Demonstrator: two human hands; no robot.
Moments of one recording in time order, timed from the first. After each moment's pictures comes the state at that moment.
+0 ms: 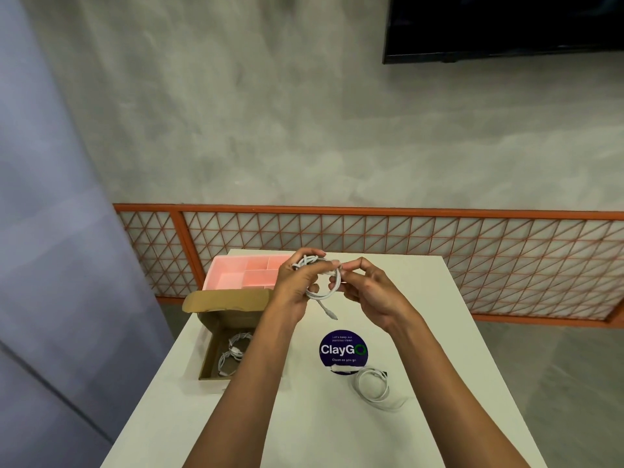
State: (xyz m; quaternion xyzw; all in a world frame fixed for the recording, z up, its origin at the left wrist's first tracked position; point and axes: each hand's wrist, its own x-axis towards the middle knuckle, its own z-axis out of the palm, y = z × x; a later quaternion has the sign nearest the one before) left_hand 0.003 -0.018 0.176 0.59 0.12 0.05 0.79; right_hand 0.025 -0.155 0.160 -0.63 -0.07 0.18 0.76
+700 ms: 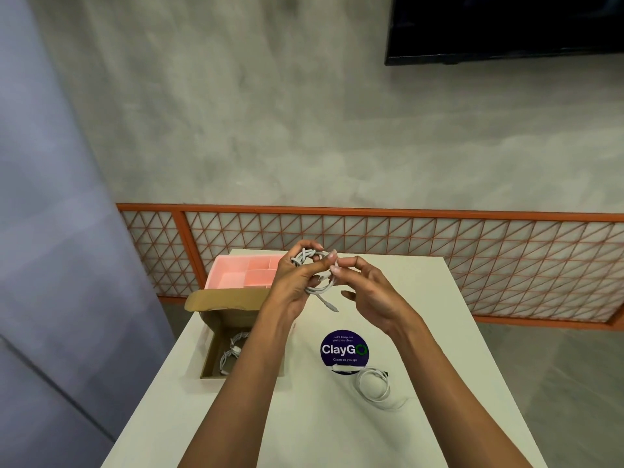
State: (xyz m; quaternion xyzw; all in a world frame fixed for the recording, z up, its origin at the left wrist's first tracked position) left_hand 0.001 -0.013 0.178 0.55 0.04 0.04 0.83; right_hand 0.014 -0.152 0.167 -0.60 -0.13 0.19 0.77
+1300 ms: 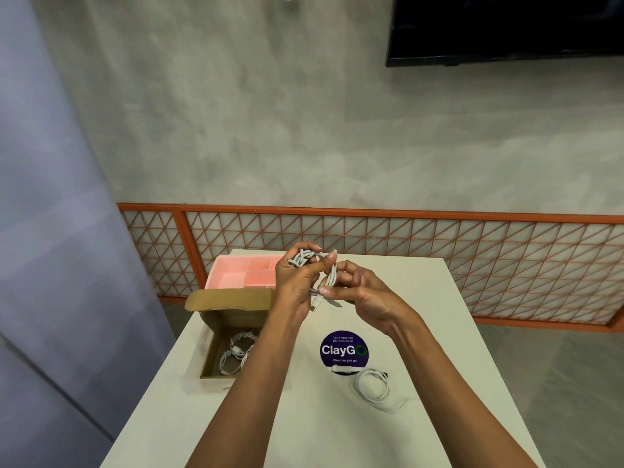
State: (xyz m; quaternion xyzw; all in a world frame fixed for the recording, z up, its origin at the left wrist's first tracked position) left_hand 0.001 -0.025 0.177 0.50 0.07 0.14 0.85; right_hand 0.010 -0.150 0.173 -0.62 -0.17 0.23 0.73
